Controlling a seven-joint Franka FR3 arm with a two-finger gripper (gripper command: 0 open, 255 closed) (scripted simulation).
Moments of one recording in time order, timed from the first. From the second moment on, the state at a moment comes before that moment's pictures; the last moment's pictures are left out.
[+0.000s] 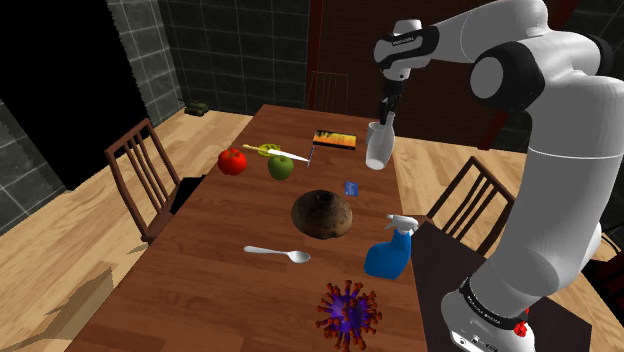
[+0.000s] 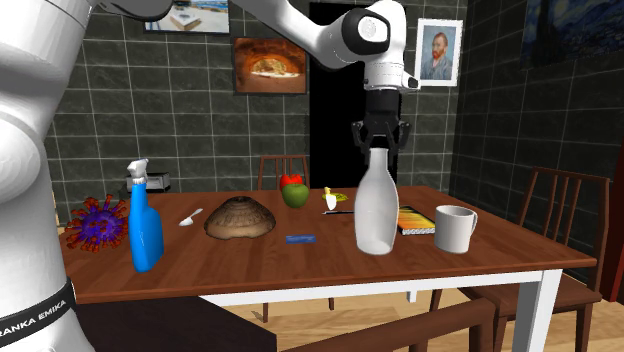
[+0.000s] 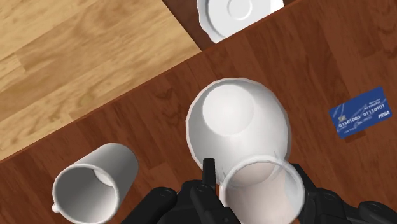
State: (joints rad) arm -0.19 0.37 -0.38 -1.57 0.11 1.88 -0.71
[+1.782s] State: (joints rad) arm -0.23 0.40 -0.39 -1.16 0.12 1.50 -0.71
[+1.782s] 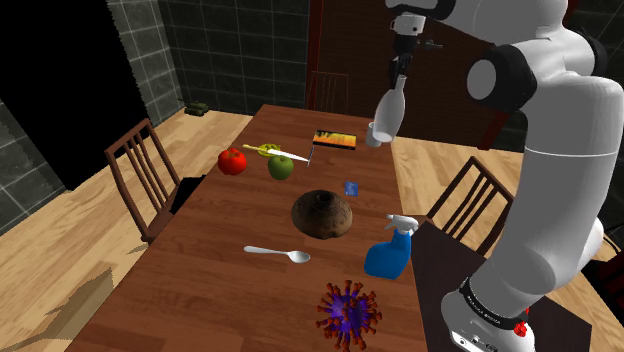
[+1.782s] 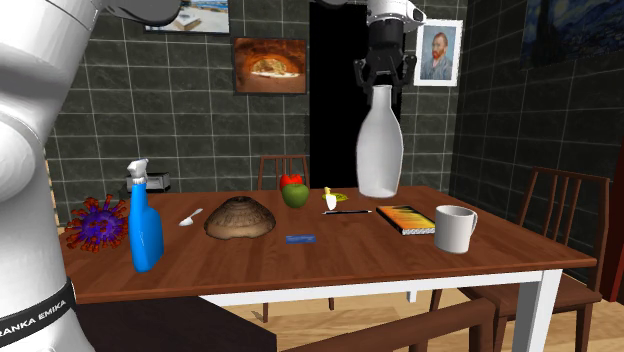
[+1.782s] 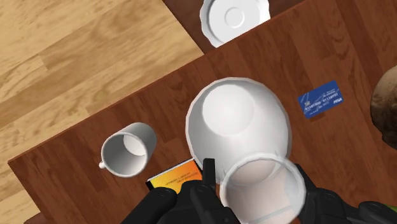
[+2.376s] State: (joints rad) arm -0.28 0.49 -0.39 -0.90 0.15 1.32 -0.72
